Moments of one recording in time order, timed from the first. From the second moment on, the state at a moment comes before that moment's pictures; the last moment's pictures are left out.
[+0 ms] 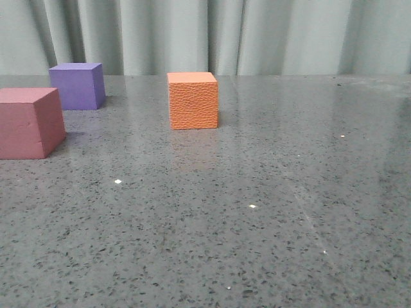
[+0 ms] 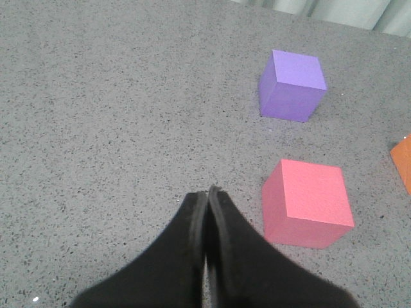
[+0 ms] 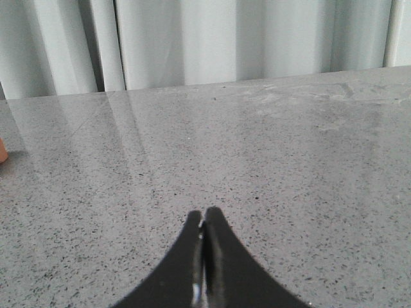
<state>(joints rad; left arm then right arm) -0.05 0.64 -0.82 0.07 0.78 -0.29 0.03 -0.01 0.03 0.01 0.08 0.12</state>
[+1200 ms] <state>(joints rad) -0.43 1.08 -1.03 0.05 0.55 -0.40 0.03 -0.01 0.03 0.01 0.08 0.12</state>
